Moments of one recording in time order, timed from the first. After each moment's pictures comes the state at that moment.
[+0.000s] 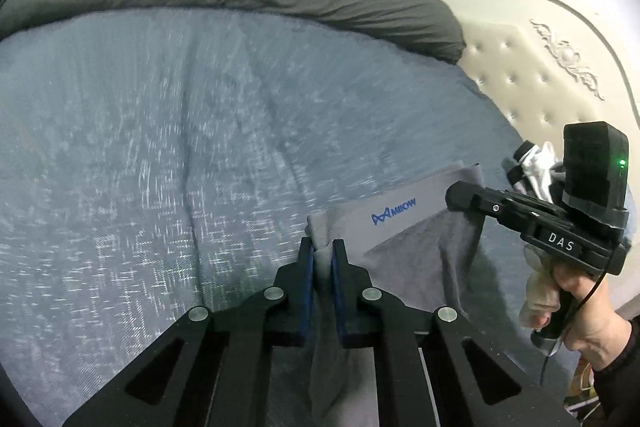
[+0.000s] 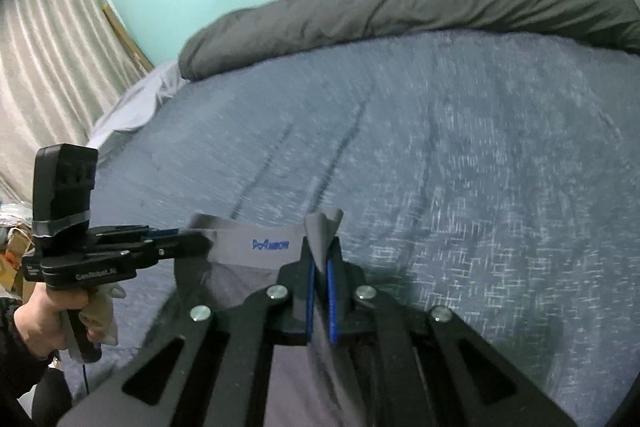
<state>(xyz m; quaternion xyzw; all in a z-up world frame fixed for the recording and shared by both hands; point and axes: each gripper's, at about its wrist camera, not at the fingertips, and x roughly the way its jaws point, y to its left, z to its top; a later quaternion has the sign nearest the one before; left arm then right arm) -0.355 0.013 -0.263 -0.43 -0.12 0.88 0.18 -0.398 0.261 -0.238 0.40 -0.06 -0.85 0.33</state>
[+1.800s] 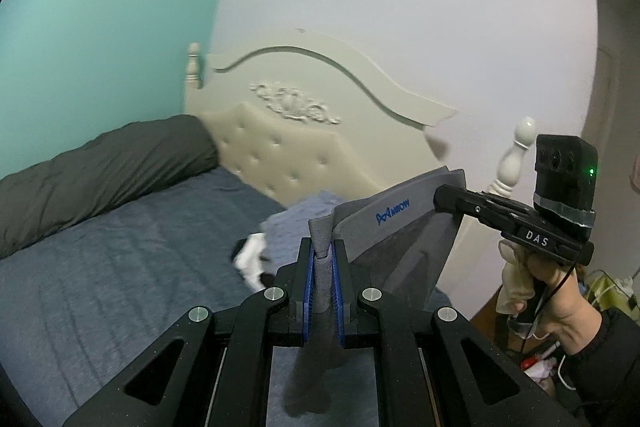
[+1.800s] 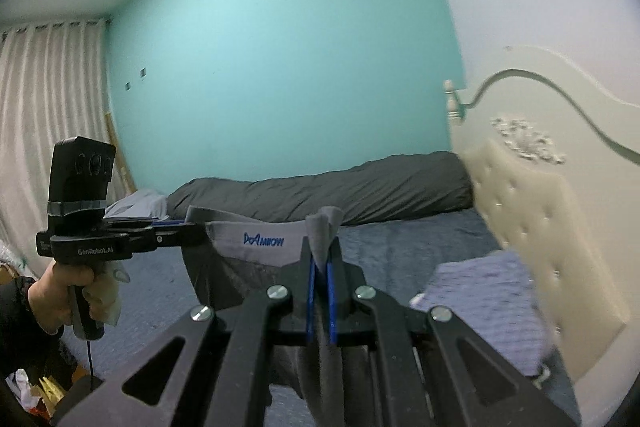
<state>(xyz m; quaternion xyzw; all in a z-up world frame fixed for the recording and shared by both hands) -0.143 0.381 0.126 -0.25 0.01 0.87 0.42 -0.097 0.628 0.117 0.17 -0.06 -0.96 0.20</state>
